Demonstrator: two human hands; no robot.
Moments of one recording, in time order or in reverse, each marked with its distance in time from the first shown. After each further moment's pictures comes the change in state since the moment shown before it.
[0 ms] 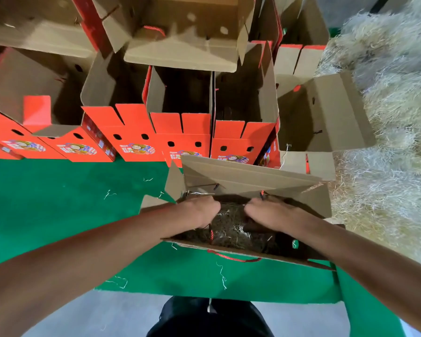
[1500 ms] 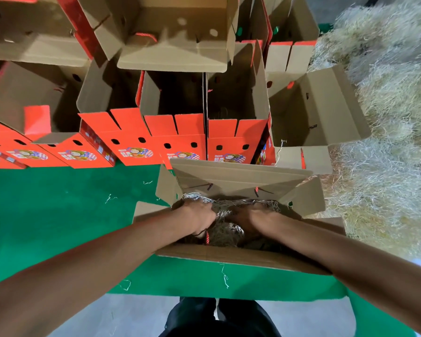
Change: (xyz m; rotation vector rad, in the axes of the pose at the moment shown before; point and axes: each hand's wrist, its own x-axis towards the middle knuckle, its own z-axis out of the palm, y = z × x) left_hand -0.013 0.007 0.001 0.137 -0.125 0.057; right_hand 0.030 -0.025 0.019 -0.049 -0.131 -0.070
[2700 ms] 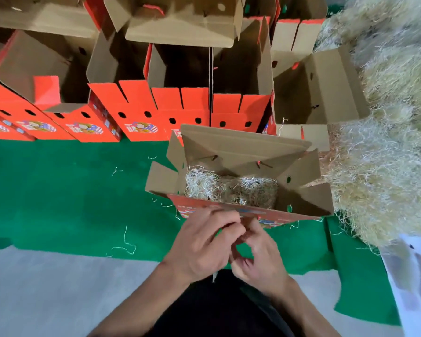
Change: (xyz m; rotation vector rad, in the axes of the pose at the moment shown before) left_hand -0.132 0.101 0.049 -0.446 1.701 0.282; right_hand -0.116 -0.126 0.079 0.674 1.486 -0.201
